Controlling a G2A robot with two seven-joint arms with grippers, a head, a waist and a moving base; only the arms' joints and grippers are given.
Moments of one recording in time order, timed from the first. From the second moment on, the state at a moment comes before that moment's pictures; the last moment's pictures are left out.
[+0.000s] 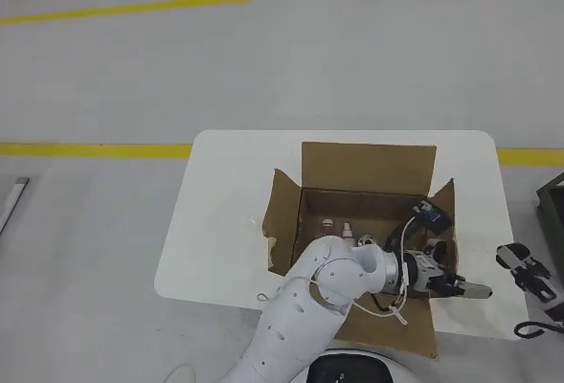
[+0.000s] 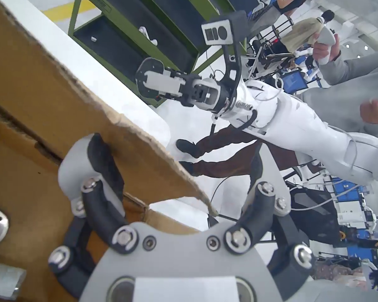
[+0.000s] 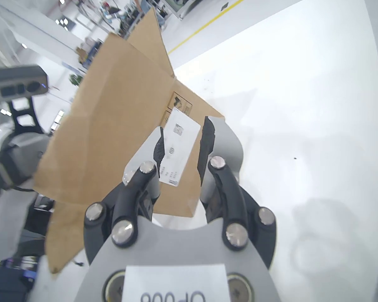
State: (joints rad) left arm 0.88 -1.70 -0.83 -1.40 0.58 -0.37 -0.95; right arm -1.90 -1.05 1.89 -1.70 -0.04 -0.66 0.29
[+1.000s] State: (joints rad) left arm 0.78 -1.71 -0.71 -1.27 0.52 -0.36 -0.95; right arm -1.87 -1.04 1.90 -1.77 0.22 -0.60 0.60
